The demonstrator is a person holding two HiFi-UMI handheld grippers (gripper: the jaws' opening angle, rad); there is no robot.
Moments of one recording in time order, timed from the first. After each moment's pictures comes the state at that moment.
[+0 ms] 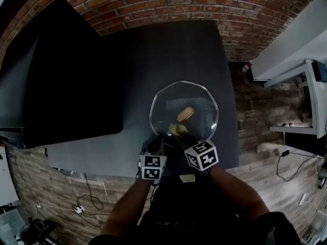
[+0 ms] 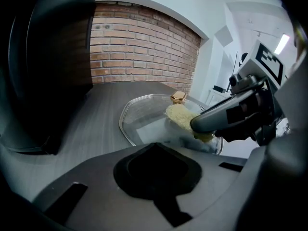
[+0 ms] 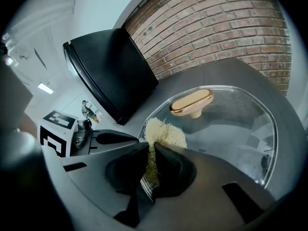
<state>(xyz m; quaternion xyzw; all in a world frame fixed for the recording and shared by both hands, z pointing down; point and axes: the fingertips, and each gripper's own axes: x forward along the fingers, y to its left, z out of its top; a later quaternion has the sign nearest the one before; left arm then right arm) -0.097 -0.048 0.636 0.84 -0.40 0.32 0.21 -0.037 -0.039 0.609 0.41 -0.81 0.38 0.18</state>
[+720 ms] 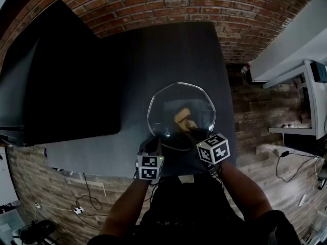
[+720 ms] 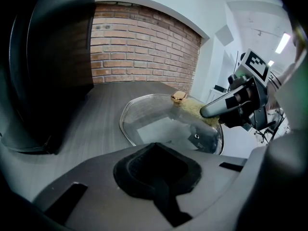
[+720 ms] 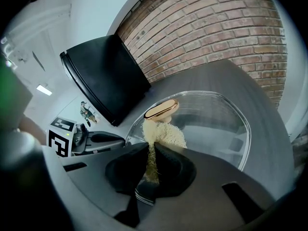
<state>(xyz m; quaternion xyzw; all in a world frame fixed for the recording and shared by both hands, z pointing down) -0.096 -0.048 0.636 0.83 -0.40 0.32 0.21 0.020 -0.046 0.606 0.41 -0.80 0.39 0.18</state>
